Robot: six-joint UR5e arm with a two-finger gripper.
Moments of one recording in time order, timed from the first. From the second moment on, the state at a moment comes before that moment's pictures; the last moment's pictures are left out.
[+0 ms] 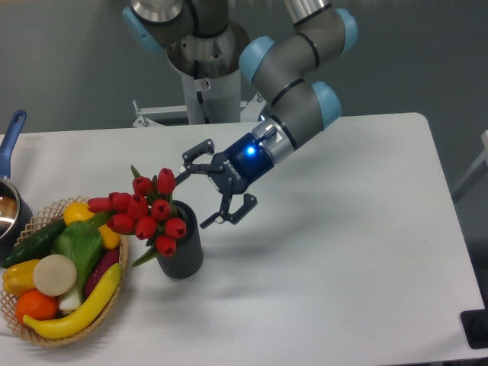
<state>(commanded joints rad) 2.61 -1.81 -2.00 -1.12 0.25 1.65</state>
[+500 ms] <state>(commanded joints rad) 2.55 -1.84 -2.01 -1.08 0.25 1.65</state>
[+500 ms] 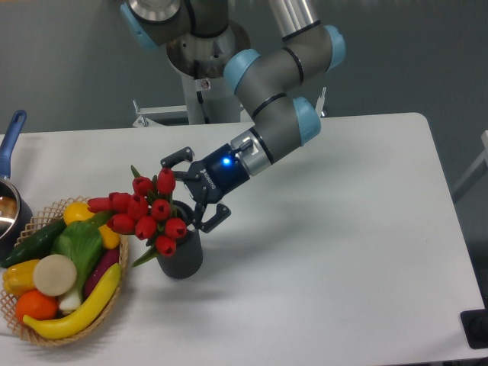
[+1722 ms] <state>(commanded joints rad) 2.58 -1.79 -1.94 -1.07 0.26 1.51</state>
